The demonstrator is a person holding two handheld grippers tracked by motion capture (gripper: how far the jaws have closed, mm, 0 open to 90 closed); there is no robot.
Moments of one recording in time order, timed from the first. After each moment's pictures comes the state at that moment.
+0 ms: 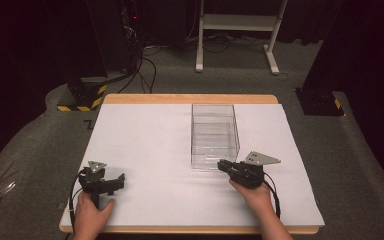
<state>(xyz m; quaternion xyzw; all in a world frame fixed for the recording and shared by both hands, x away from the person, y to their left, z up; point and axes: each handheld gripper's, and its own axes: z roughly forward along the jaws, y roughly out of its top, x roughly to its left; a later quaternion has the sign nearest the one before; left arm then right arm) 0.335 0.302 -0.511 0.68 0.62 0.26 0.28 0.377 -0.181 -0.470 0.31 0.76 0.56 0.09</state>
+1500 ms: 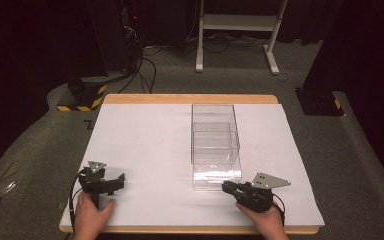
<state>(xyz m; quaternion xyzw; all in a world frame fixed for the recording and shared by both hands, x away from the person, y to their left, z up) 0.335 0.302 -0.511 0.68 0.62 0.26 0.28 0.318 -0.198 -0.471 0.28 0.78 0.56 0.07</state>
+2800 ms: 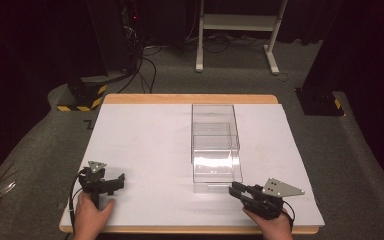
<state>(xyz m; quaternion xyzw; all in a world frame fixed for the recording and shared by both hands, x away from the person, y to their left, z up) 0.335 0.302 -0.511 0.68 0.62 0.26 0.28 0.296 -0.213 -0.456 0.29 0.76 0.58 0.10</state>
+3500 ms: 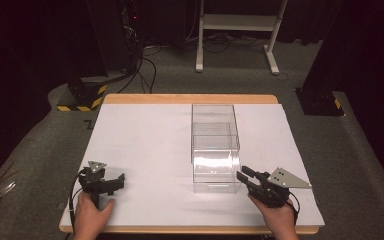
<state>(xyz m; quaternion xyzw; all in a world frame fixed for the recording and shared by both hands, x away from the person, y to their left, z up) 0.335 0.302 -0.511 0.68 0.62 0.26 0.28 0.314 -0.222 -0.437 0.33 0.73 0.56 0.19</state>
